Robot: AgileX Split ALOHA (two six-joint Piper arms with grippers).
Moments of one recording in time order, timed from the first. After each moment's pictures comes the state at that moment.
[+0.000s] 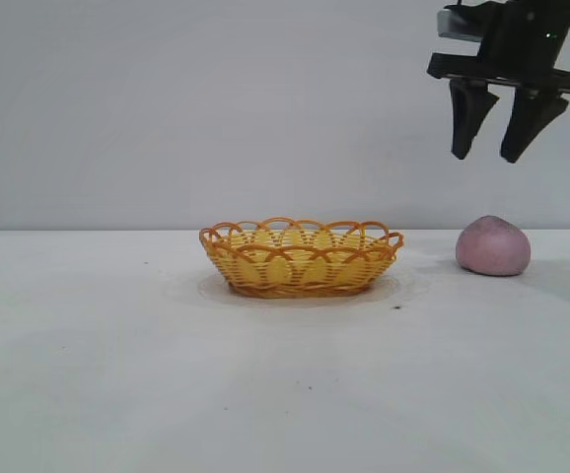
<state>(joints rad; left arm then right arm) 0.07 -0.02 -0.49 -0.03 1.12 0.07 0.17 2.12 -1.78 0.14 1.01 -0.16</state>
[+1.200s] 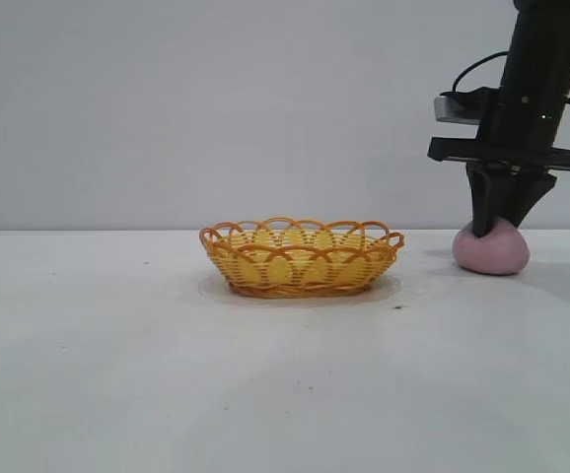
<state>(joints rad) 0.07 -0.02 -0.49 -0.03 1.12 0.07 0.17 2.27 -1.79 0.19 0.98 -0.20</state>
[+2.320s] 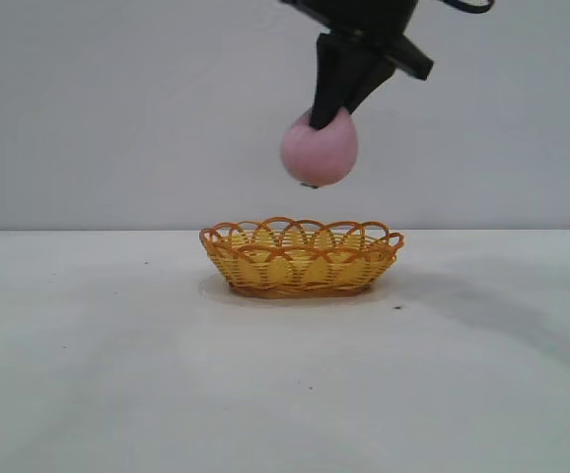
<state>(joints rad) 0.07 -0.02 -0.49 -0.04 1.12 0.07 0.46 2.20 -1.98 0.39 1.22 -0.38</state>
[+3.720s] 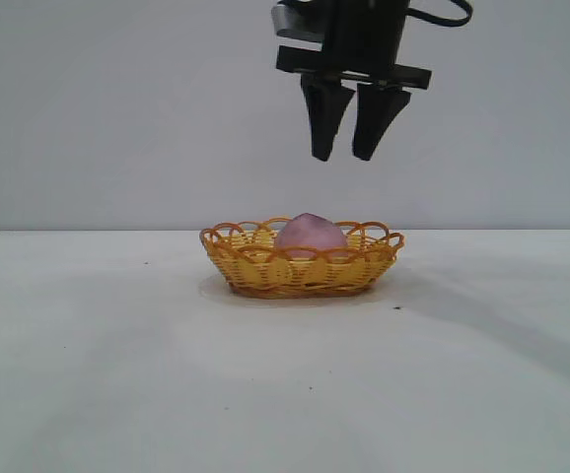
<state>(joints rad) 0.07 -0.02 -0.49 -0.04 1.12 0.07 0.42 2.30 -2.16 0.07 1.23 -0.17</state>
